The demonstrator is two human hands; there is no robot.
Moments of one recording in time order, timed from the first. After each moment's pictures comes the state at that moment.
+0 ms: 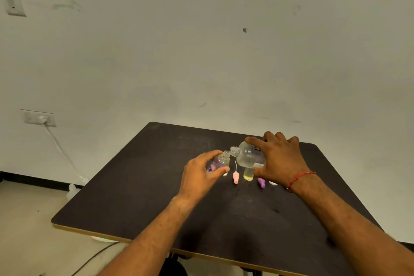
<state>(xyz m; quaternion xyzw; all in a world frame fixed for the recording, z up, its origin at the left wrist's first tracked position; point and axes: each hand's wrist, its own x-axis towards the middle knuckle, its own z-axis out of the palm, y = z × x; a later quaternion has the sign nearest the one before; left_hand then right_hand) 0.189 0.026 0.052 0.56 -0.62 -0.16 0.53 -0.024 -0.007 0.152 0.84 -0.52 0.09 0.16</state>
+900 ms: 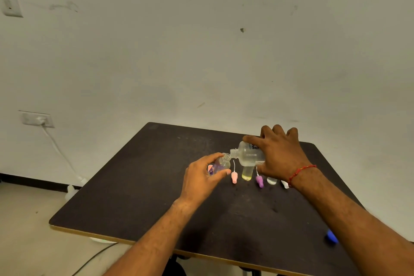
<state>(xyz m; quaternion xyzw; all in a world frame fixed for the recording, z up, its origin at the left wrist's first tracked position) 0.180 0.031 0.049 0.56 -0.62 -0.16 0.53 -0.023 0.001 0.171 0.84 -0.49 0.05 0.21</state>
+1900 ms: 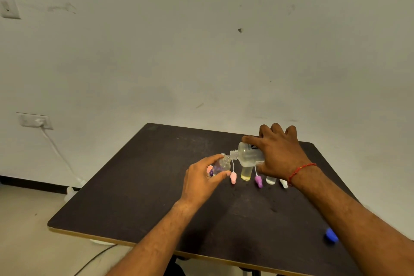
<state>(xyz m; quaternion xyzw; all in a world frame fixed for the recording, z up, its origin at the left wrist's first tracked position) 0.176 0.029 0.045 0.56 -0.62 -0.16 0.53 -0.026 -0.001 0.172 0.85 -0.47 0.04 0.24</state>
